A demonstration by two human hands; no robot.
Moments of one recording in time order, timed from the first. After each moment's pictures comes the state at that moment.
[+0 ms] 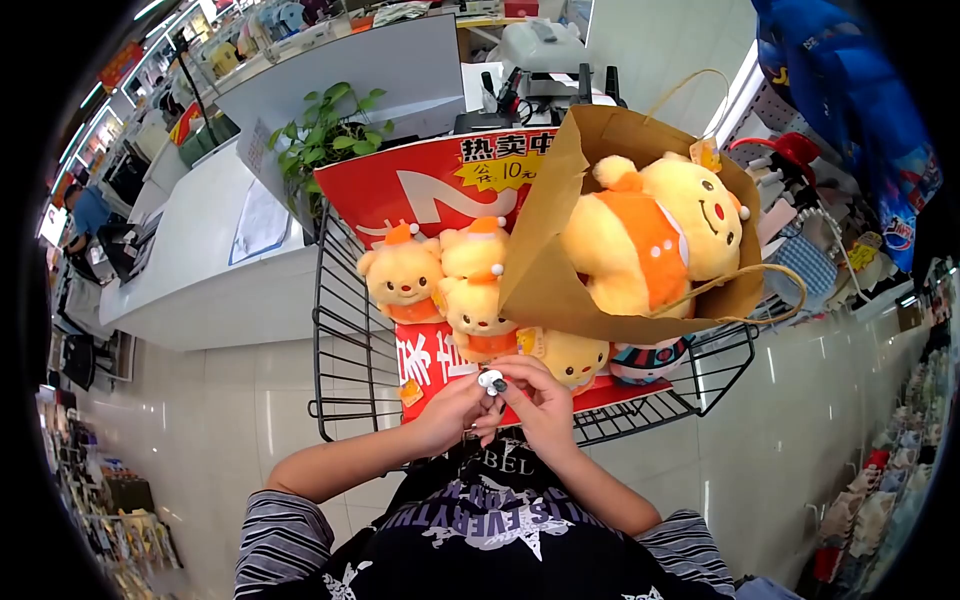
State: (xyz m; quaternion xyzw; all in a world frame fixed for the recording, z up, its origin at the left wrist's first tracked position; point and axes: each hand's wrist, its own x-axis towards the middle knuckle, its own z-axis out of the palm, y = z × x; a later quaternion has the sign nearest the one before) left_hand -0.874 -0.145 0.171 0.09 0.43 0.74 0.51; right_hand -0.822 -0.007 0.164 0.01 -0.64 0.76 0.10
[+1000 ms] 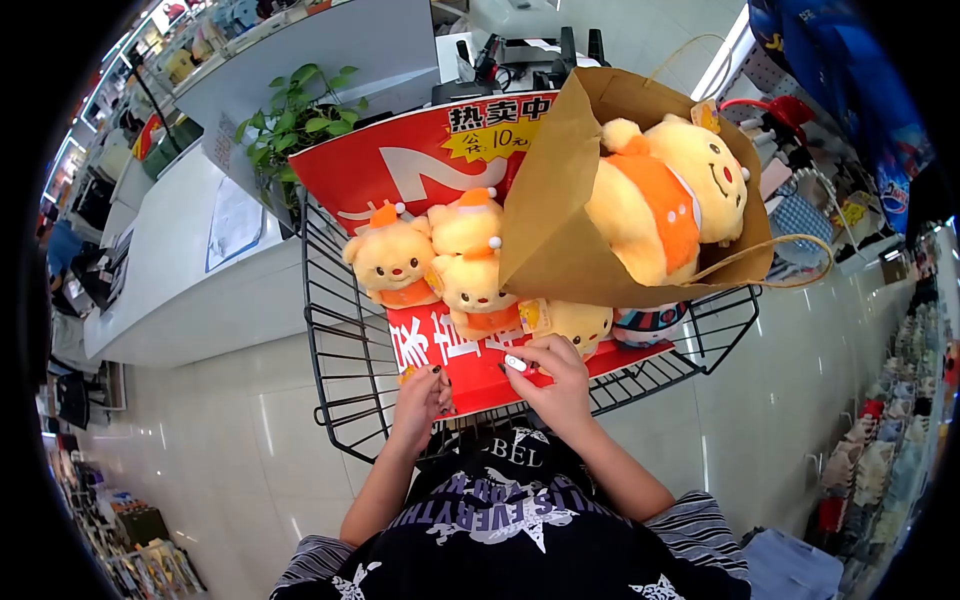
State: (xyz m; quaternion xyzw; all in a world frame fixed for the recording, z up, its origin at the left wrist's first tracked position) left_hand -0.874 -0.206 0.098 -0.10 0.51 0.78 0.35; right_hand -0.825 -0.017 0.153 -0.05 -0.86 0.46 0.21
